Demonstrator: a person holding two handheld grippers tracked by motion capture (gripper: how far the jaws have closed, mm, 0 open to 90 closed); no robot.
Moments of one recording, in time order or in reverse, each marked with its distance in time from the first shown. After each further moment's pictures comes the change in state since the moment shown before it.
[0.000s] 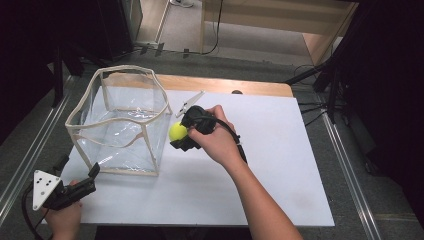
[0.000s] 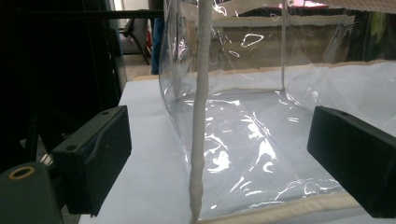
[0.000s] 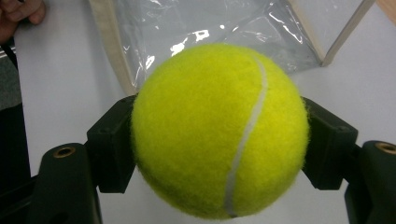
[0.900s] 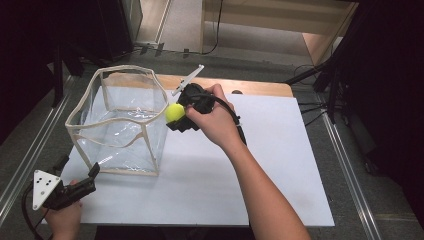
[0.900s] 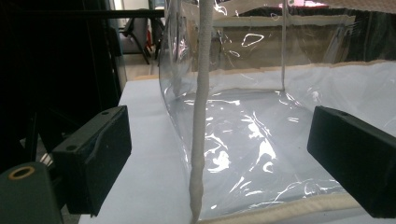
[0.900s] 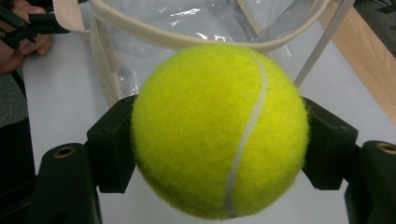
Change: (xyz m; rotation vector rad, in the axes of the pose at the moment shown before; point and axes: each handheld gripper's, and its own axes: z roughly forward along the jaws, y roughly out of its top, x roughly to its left) left arm 0.000 0.000 0.000 0.001 -0.001 -0.004; right arm -0.014 0.042 -0.034 -0.022 -0.026 -0.034
